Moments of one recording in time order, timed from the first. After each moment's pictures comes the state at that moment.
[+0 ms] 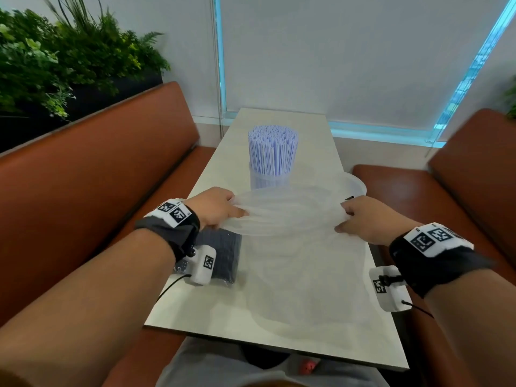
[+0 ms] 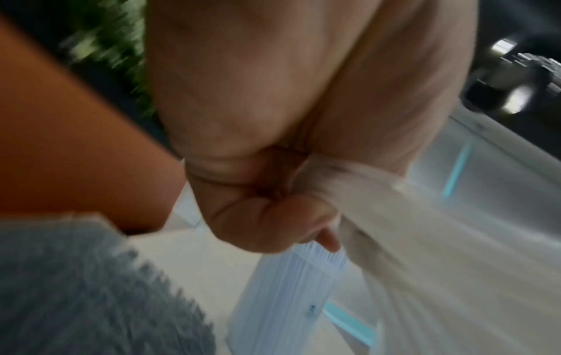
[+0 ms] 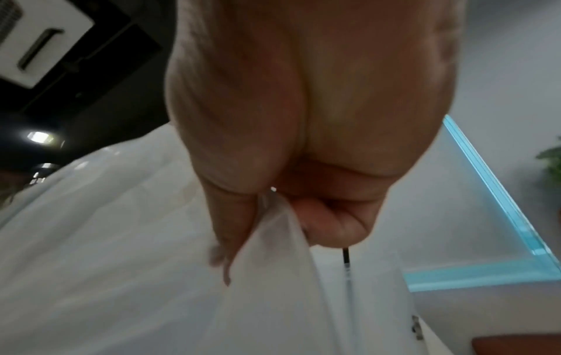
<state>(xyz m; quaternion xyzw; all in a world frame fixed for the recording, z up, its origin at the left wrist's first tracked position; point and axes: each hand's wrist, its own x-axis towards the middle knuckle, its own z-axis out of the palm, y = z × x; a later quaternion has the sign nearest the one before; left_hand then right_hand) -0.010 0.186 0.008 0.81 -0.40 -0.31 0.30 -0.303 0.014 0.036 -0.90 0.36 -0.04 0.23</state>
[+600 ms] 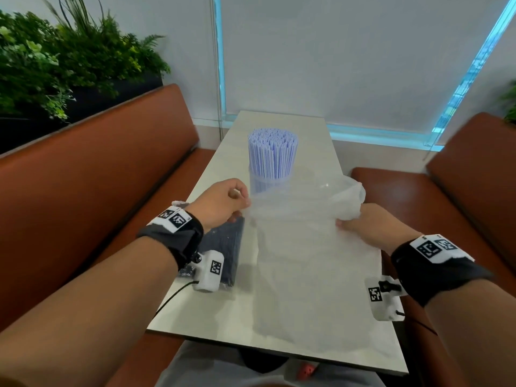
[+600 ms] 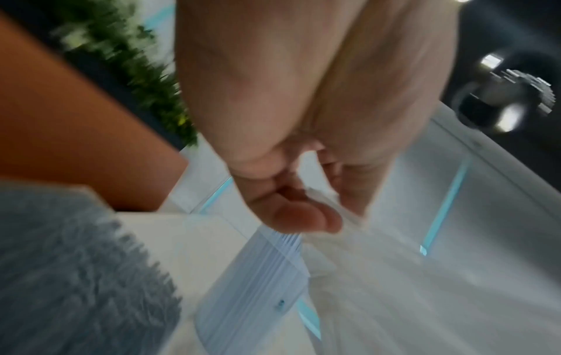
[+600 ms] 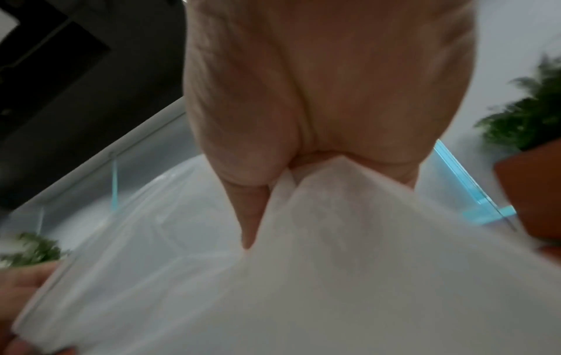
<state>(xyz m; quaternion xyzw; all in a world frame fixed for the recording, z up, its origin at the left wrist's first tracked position) -0.011 0.181 0.001 0.71 -0.44 -0.27 0.48 -0.313 0.005 0.017 -0.81 0.42 -0.13 0.40</state>
